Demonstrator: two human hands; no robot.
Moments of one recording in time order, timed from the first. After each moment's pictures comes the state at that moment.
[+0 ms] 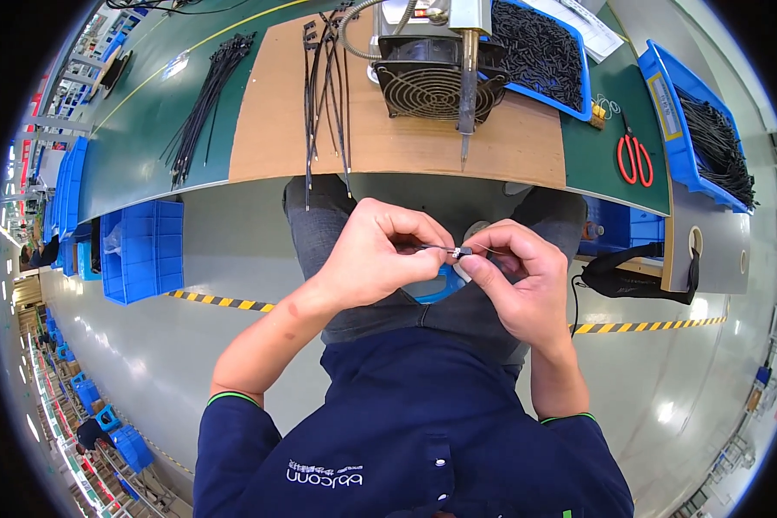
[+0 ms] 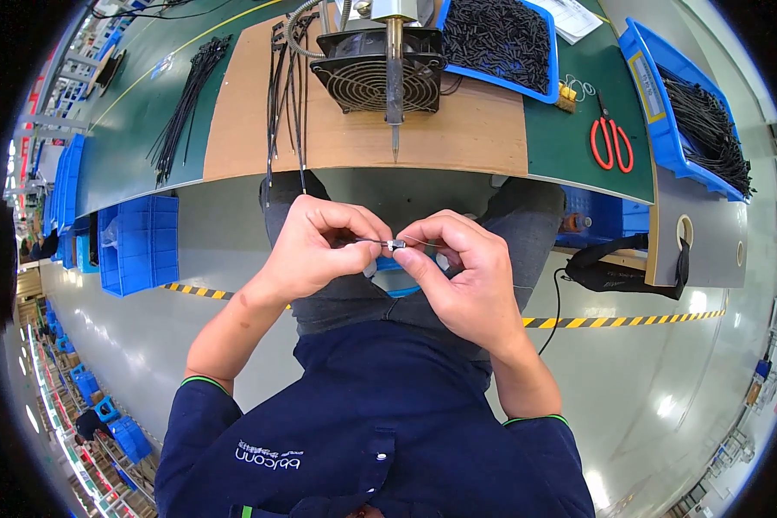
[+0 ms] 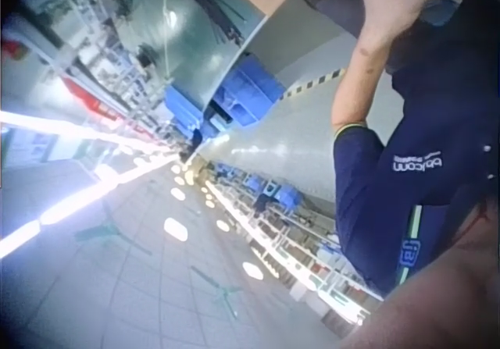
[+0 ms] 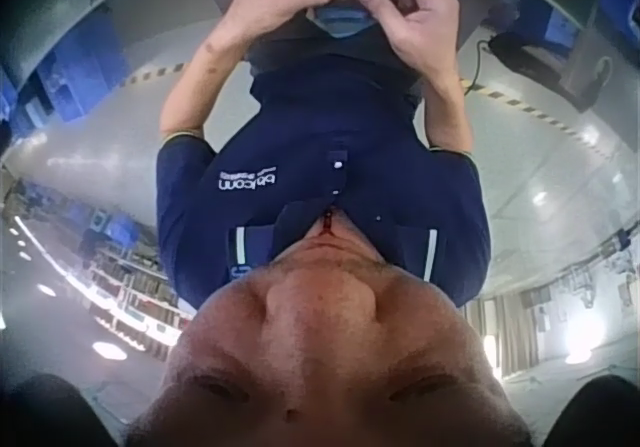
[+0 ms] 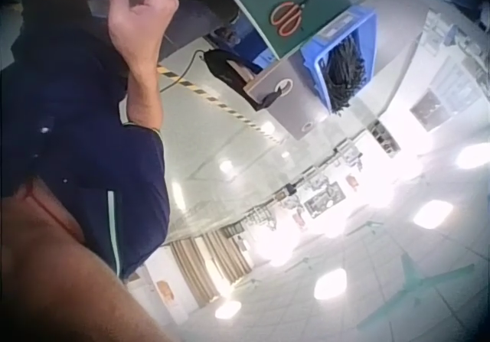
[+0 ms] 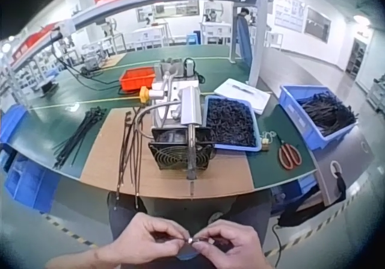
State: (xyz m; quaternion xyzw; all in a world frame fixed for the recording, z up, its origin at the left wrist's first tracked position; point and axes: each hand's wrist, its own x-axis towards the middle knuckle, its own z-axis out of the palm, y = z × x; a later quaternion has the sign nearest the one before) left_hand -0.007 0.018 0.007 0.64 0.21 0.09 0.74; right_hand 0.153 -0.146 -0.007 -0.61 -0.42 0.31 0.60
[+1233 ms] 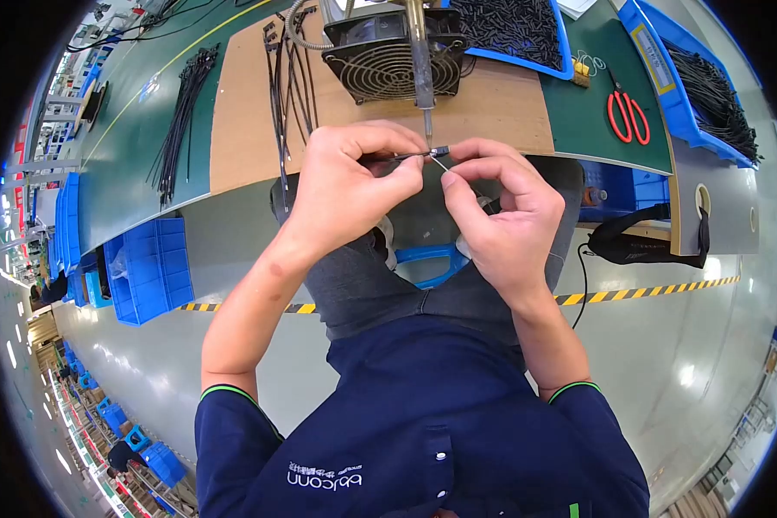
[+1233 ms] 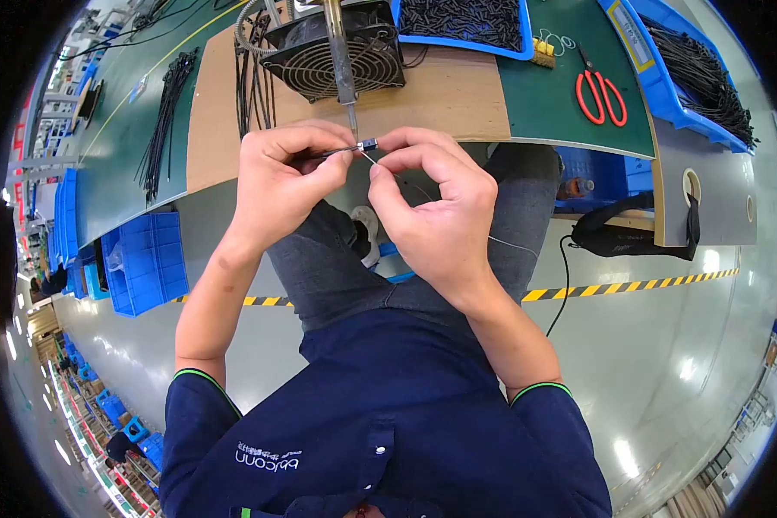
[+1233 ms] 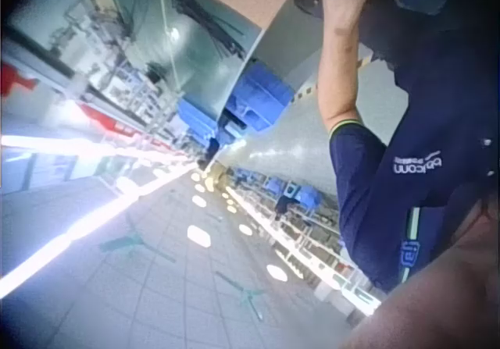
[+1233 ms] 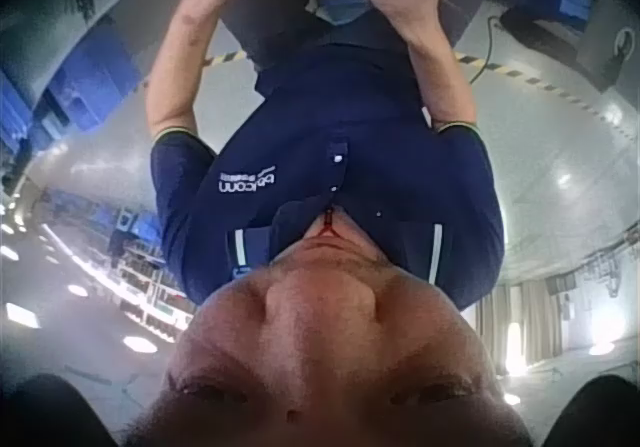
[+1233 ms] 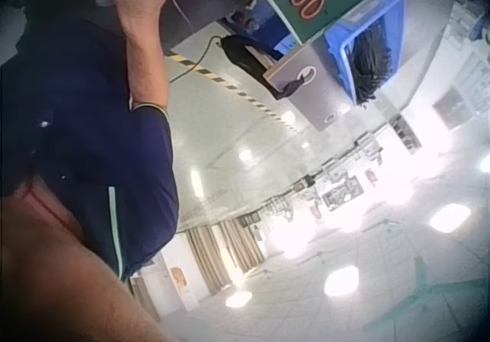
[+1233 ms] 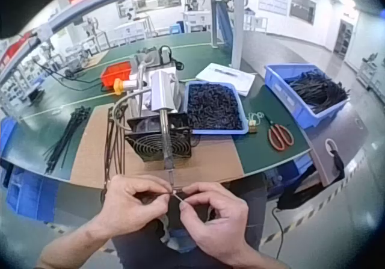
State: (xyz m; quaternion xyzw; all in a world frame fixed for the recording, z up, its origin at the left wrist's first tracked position) left_hand 0.037 0.049 0.016 0.79 0.22 0.20 0.53; right_hand 0.156 -0.104 -0.021 -0.63 -0.37 0.10 0.68
